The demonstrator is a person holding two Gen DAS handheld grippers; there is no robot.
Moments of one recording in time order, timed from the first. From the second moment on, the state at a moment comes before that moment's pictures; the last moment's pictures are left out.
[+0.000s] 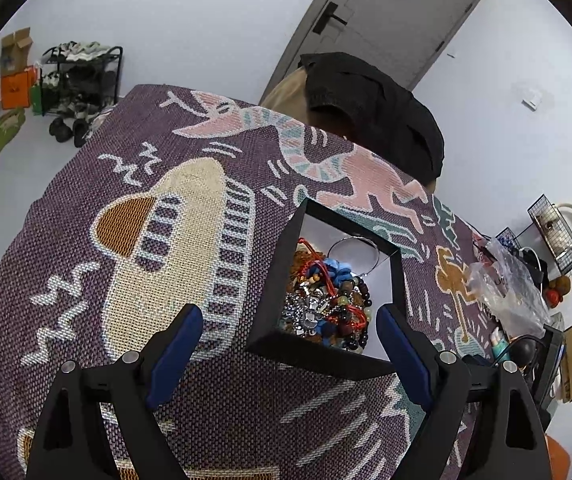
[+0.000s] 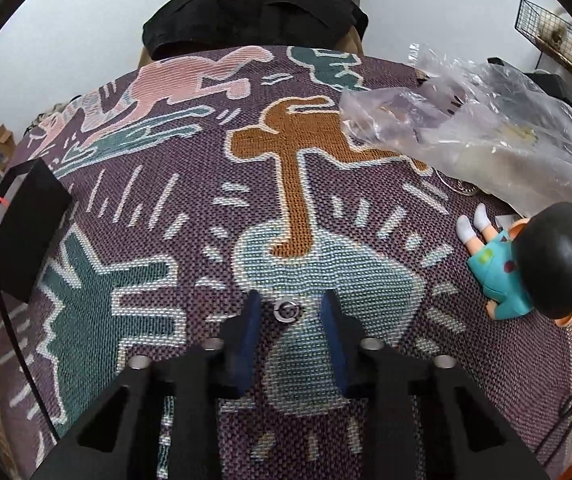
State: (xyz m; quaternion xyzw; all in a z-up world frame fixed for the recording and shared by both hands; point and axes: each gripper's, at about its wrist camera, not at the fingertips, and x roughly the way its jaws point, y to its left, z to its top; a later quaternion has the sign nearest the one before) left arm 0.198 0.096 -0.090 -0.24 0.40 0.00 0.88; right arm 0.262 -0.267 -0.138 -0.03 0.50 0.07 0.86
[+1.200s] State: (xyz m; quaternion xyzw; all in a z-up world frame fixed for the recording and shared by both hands) left arm 0.172 0.147 -0.064 -0.26 0.36 0.04 0.90; right arm 0.263 -0.185 -0.055 -0.05 0.41 0.17 0.89
